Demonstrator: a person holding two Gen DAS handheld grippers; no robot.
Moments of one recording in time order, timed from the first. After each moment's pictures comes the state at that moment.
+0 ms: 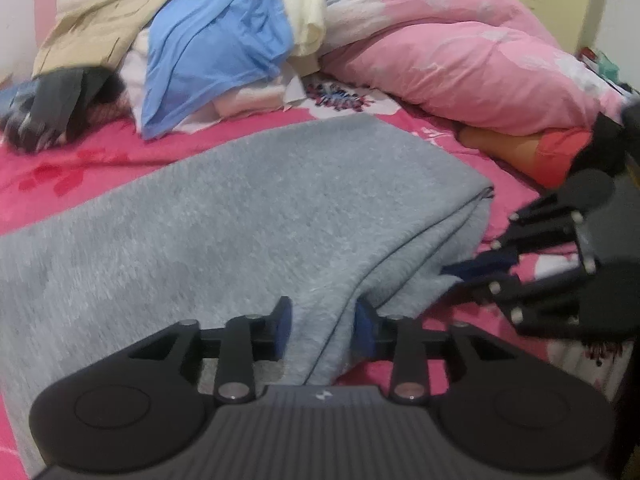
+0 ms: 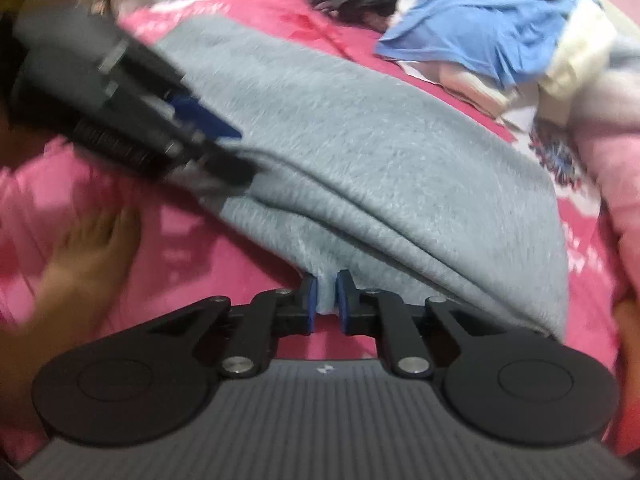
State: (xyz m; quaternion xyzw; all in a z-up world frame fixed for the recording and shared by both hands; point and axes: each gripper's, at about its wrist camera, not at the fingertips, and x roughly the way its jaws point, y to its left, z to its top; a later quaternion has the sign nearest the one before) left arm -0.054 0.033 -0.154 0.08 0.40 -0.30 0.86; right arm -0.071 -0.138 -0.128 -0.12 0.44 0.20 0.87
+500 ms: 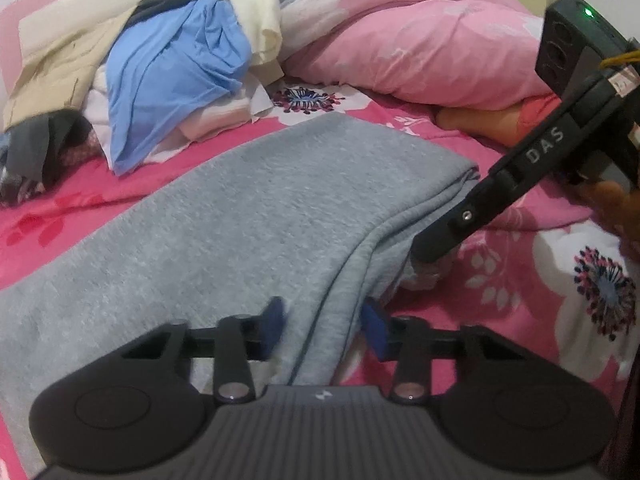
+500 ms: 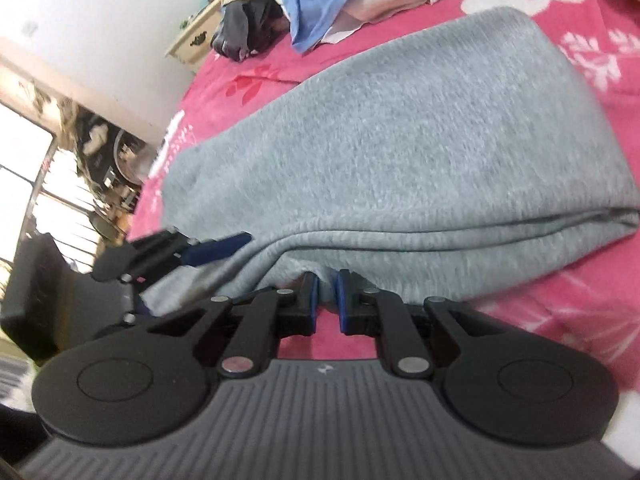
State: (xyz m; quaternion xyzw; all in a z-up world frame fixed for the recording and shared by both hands) left arm -0.050 0.005 -0.155 0.13 0.39 -0.32 0.85; right arm -0.026 -0.214 -0.136 0.28 0.51 0.20 0.79
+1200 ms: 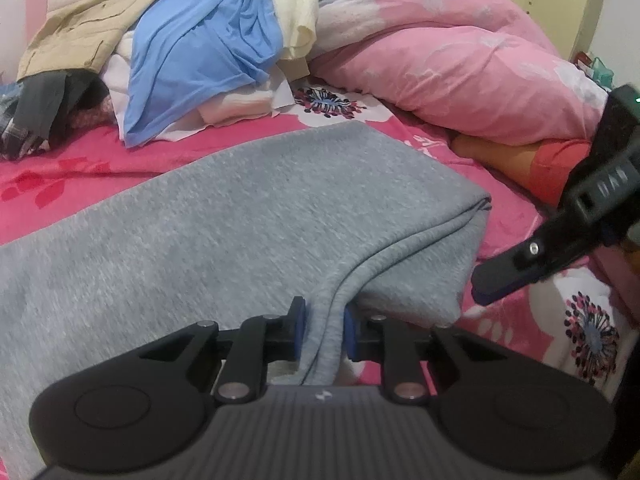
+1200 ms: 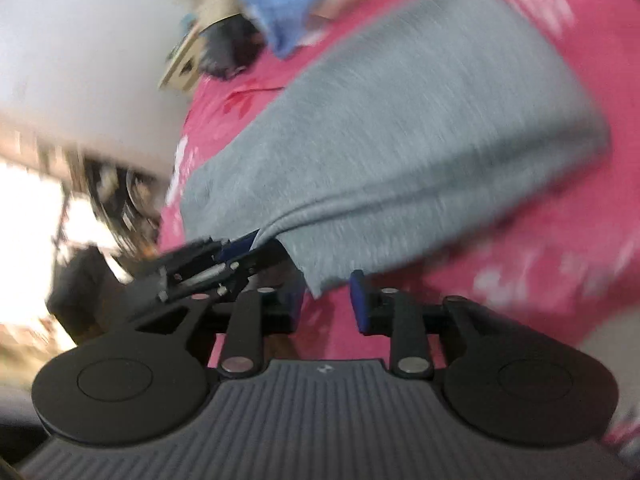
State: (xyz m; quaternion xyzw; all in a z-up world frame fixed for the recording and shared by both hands) left arm -0.036 0.017 -0.154 0.07 0.41 -0.31 0.86; right arm -0.051 -0.246 -0.149 0.42 0.52 0.16 0.73
